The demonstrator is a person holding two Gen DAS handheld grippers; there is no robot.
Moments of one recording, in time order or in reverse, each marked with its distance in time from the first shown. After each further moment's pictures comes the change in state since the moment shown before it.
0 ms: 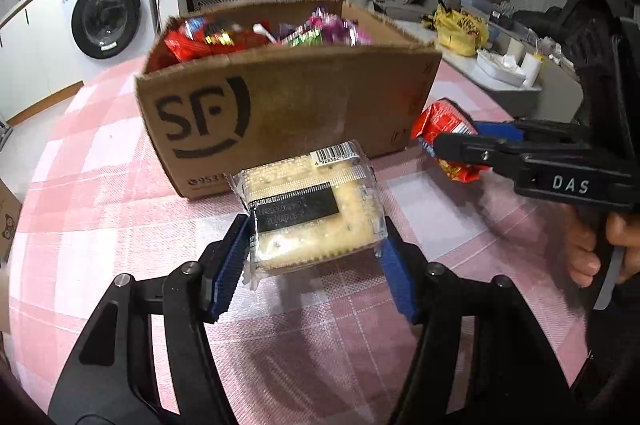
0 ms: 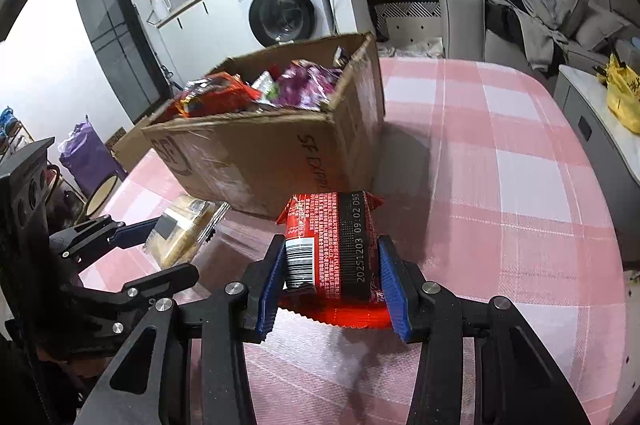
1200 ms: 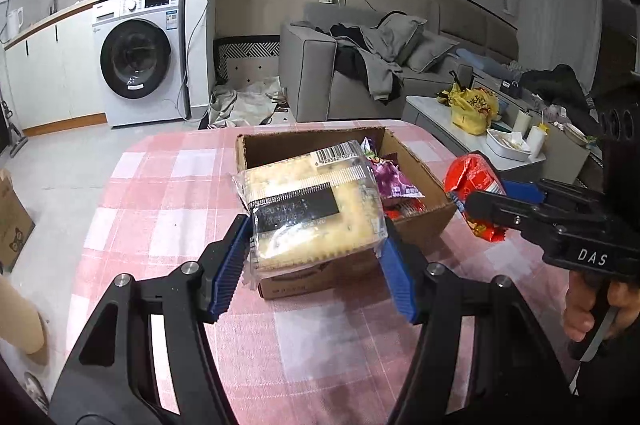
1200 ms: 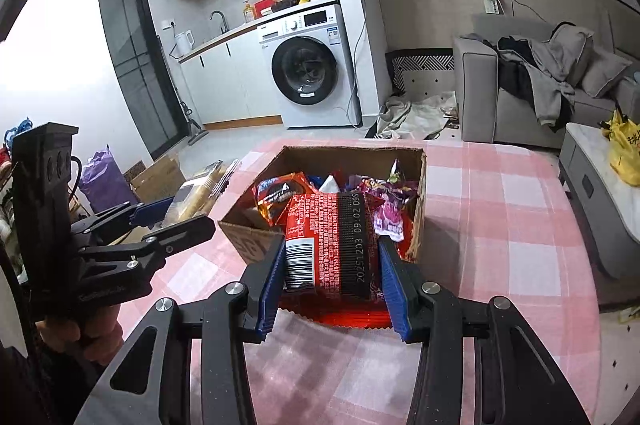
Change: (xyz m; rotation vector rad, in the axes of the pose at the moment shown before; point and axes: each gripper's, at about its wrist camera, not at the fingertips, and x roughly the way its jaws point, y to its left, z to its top) left arm -0.120 0.078 0.070 -0.067 -0.210 0.039; right arm -0.063 0.059 0.059 -0.037 -0.174 0.028
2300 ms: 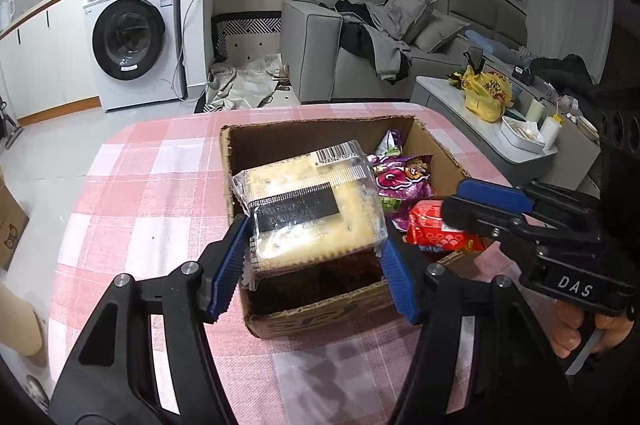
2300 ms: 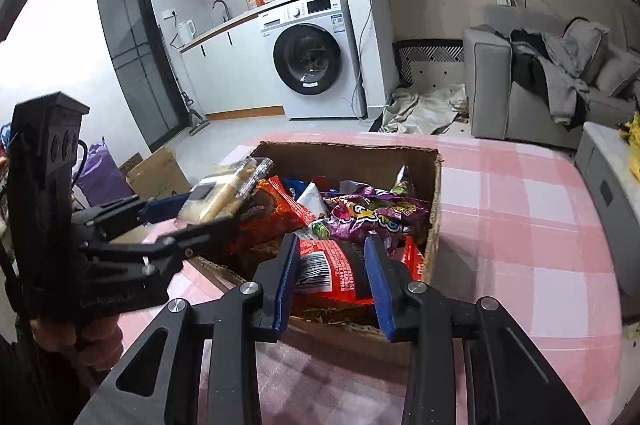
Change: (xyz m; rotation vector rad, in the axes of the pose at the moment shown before) left arm 0.117 0.011 0.025 -0.007 0.103 -0.004; right arm 0.079 -0.024 0.016 -0.011 0.045 0.034
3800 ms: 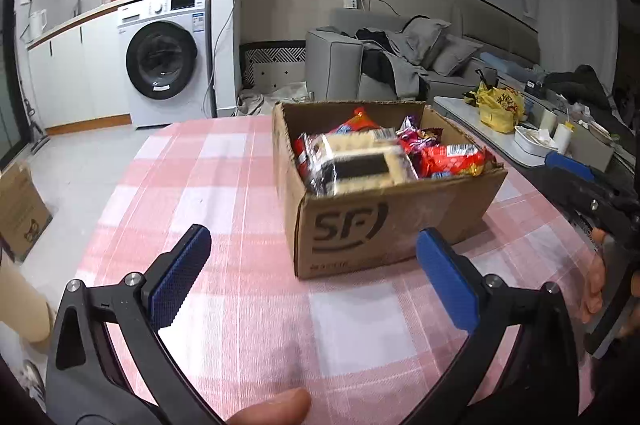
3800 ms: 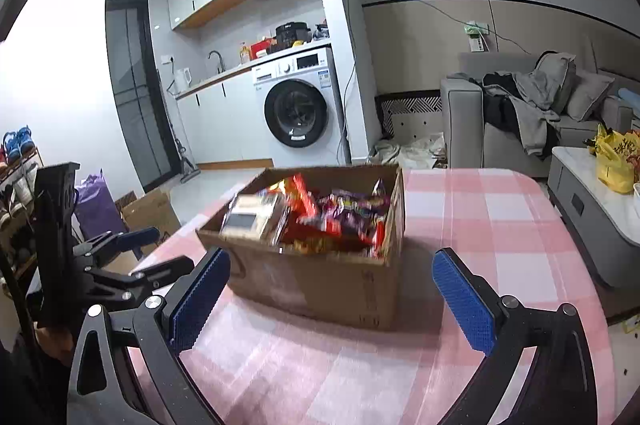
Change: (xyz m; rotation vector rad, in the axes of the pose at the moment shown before) left arm -0.065 0.014 -0.088 -0.011 -0.145 0.091; right arm -0.079 0.009 -0.067 -0.004 -0.233 -0.069
